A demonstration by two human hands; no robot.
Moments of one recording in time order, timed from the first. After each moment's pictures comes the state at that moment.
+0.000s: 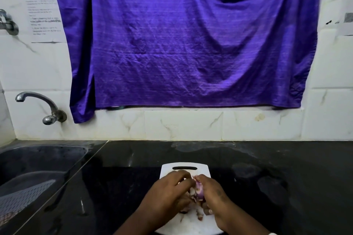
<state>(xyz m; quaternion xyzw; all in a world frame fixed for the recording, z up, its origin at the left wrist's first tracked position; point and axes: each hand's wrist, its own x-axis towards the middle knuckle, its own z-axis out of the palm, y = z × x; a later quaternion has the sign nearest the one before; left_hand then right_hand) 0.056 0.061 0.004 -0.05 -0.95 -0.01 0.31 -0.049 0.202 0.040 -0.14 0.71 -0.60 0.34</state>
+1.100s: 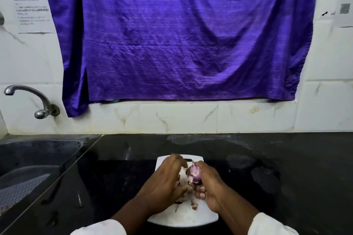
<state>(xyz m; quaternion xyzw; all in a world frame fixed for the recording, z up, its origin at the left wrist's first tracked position) 0.046 0.063 0.007 -0.02 -0.95 -0.12 0.30 -0.056 0.204 0.045 -0.10 0.66 -0.65 0.37</state>
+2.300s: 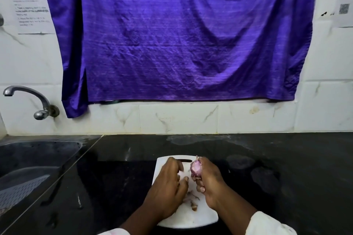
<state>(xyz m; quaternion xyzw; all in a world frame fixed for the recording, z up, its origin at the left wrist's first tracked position) 0.039 0.078 -0.009 0.07 -0.91 -0.21 0.34 -0.067 0.197 0.042 -0.10 0.67 -0.67 0.30</state>
